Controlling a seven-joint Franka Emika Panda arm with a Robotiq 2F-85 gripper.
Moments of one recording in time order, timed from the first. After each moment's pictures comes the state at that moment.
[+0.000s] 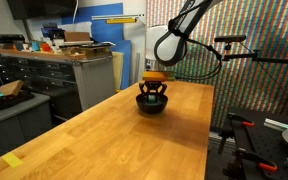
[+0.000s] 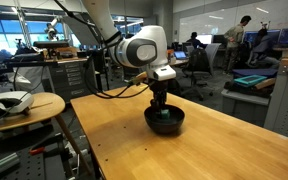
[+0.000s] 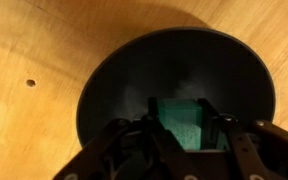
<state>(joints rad) 0.08 0.46 -0.11 -2.15 0.00 2.70 1.04</state>
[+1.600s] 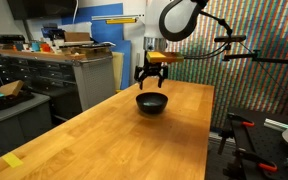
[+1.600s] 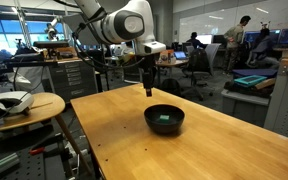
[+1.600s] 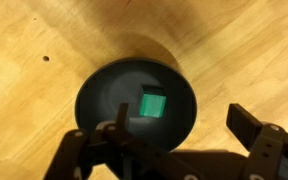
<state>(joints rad) 0.14 0.23 -0.08 -2.23 -0.06 2.57 0.85</state>
